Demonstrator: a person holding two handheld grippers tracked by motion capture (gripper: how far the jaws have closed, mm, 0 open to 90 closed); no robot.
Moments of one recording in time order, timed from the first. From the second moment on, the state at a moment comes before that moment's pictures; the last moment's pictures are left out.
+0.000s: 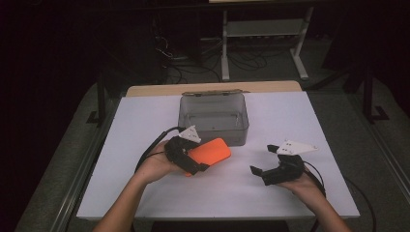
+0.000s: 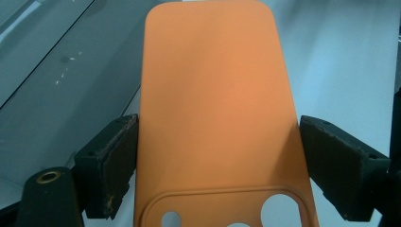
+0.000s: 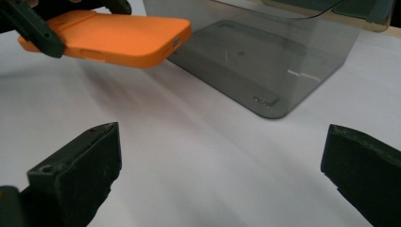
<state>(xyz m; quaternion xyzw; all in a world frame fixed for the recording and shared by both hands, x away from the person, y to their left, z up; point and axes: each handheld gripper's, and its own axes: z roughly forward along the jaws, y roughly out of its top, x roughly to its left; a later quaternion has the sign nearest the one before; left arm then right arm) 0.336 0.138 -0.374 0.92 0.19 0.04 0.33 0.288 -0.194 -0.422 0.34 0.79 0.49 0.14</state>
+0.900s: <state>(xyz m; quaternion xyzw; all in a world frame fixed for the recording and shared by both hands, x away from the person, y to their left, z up) 0.336 0.139 -0.374 0.92 0.19 0.04 0.33 0.319 -0.175 -0.415 0.32 0.77 0.52 0.15</state>
